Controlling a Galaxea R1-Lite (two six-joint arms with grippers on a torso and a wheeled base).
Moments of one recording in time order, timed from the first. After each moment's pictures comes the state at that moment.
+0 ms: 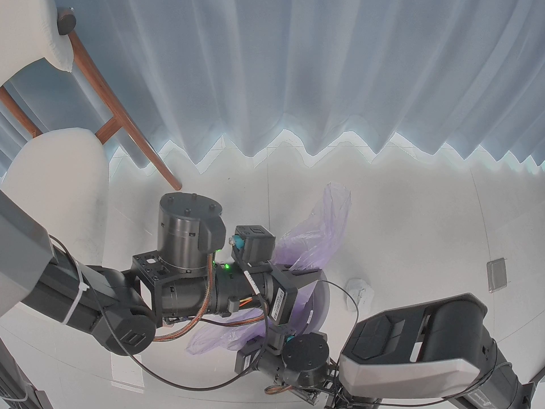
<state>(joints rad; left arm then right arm) -0.73 1.87 -0.80 -0.75 -0.37 -0.02 0.87 2.56 -0.81 -1.55 -0.19 0.44</state>
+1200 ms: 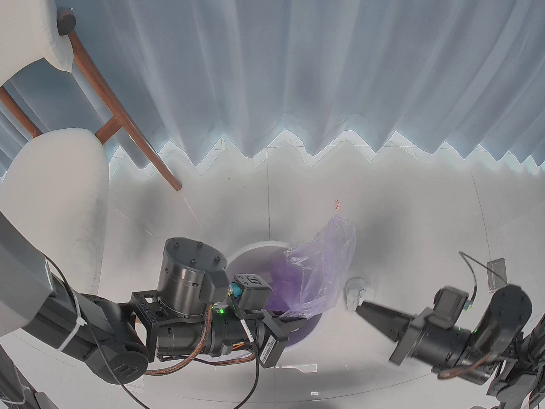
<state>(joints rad) -0.78 1.85 -0.64 -0.71 -0.28 -0.02 0.69 1.75 -0.04 -1.55 -0.07 0.58</state>
